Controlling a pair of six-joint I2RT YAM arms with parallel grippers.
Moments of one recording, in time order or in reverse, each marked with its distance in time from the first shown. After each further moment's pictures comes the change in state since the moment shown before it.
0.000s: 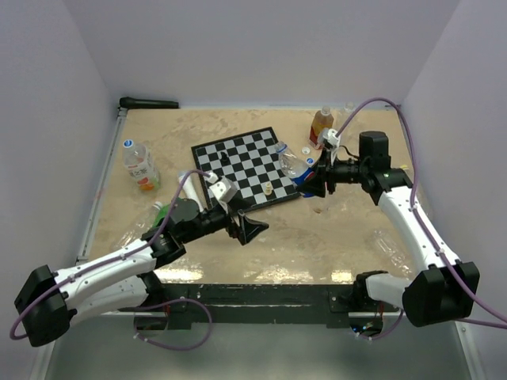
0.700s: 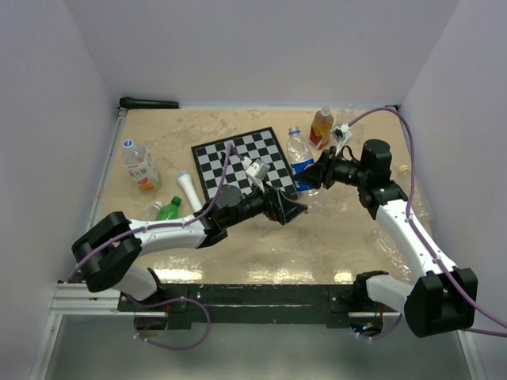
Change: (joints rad) left arm -0.091 0.568 0.198 0.435 -0.064 -0.328; right arm 0.000 -0.072 -0.196 0.463 0.203 0.737
